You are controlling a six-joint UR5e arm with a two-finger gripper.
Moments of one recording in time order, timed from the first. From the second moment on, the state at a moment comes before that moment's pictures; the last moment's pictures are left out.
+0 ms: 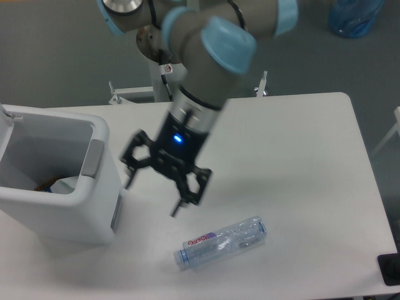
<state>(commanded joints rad) 2.49 -1.92 -1.48 -1.01 0.93 0.85</state>
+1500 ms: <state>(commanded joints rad) 2.35 -2.19 -1.44 -0.94 1.42 1.00</state>
